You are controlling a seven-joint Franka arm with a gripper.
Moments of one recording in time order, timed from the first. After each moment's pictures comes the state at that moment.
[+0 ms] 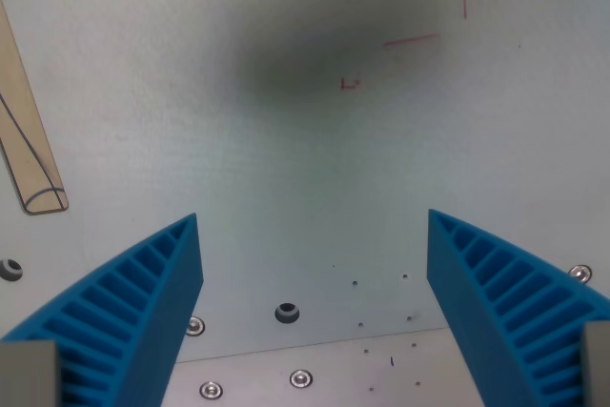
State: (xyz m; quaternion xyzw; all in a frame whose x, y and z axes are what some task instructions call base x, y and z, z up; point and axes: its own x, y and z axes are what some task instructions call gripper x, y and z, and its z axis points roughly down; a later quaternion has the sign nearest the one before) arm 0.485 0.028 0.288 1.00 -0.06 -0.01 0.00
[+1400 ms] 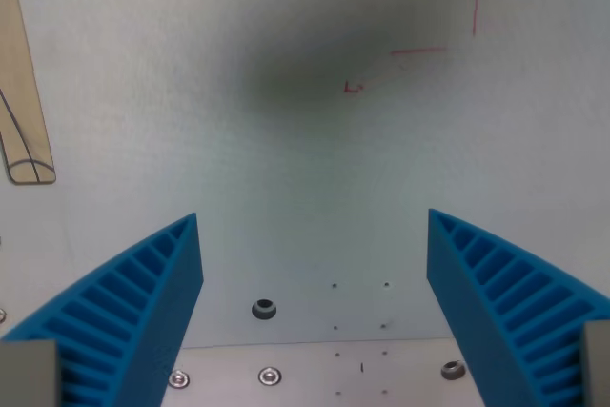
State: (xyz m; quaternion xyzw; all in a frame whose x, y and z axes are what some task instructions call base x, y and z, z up) arm 0.485 0.028 0.288 1.00 0.01 -0.01 0.00
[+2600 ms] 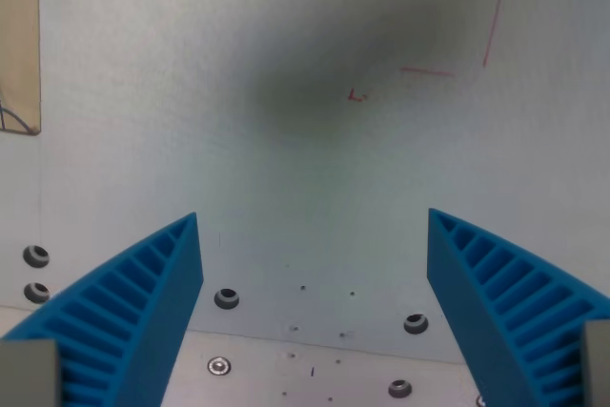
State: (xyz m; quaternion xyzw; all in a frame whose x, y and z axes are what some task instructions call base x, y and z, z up) arm 0.485 0.028 0.288 0.99 0.10 -0.01 0.00
